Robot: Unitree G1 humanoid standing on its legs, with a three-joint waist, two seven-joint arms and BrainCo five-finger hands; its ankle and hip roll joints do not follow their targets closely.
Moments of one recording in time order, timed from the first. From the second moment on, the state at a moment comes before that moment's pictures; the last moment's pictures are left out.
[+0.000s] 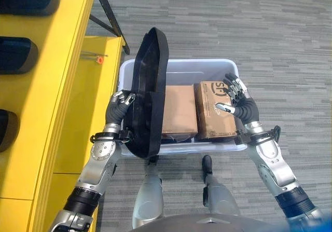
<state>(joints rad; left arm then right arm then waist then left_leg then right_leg) -0.01 0.48 -0.13 -0.02 -0.51 -0.20 0.17 -0.08 -0.41 0.26 -0.09 0.41 -0.25 -0.07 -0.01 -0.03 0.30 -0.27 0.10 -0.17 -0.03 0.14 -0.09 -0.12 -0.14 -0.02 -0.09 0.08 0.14</state>
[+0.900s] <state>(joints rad) 0.11 0.35 -0.10 -0.07 -0.62 -0.20 0.09 -0.13 -0.49 0.25 -0.08 0.41 -0.25 -0.04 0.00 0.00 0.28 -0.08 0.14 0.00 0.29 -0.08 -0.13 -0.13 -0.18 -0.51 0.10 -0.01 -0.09</state>
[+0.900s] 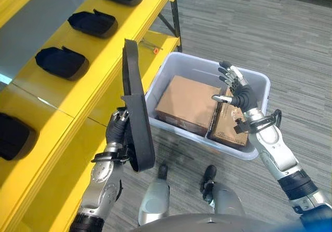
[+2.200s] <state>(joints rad) 0.22 0.34 -0.02 -0.11 -0.53 -0.20 0.07 -0.08 -0.41 0.31 -0.05 0.40 -0.19 0.02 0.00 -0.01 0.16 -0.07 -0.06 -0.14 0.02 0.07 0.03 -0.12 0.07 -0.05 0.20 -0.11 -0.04</state>
